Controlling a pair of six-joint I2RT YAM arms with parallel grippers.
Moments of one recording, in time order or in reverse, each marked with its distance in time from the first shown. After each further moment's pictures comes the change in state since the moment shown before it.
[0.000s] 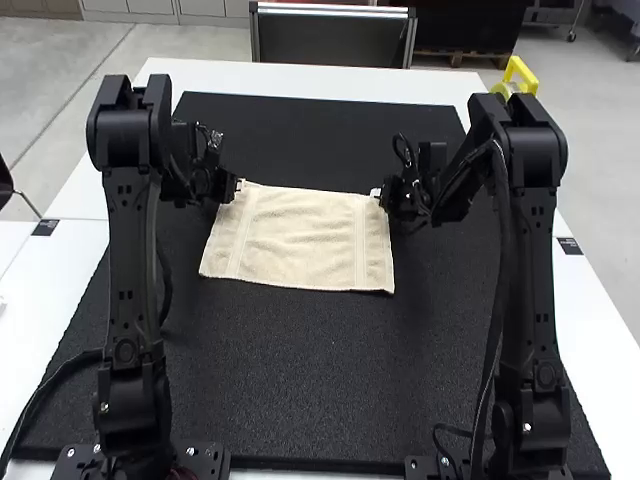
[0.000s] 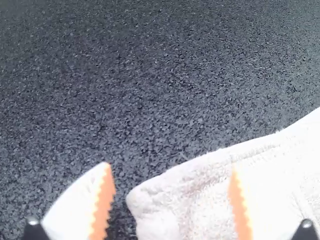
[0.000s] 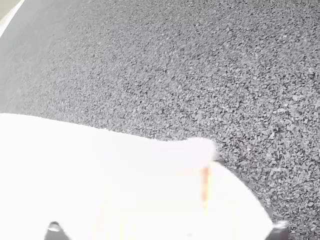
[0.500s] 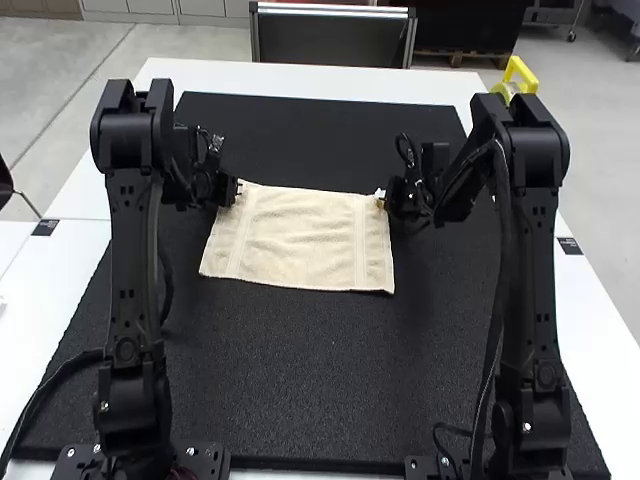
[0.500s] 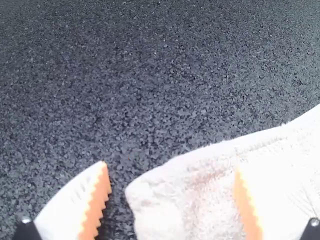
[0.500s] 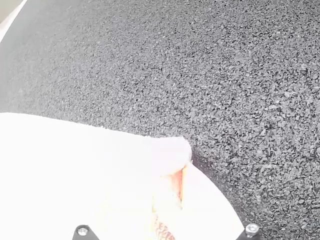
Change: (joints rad) left arm 0.000 0.040 0.023 0.003 0.007 -0.003; right arm -0.016 0.002 0.000 -0.002 -0.026 0.003
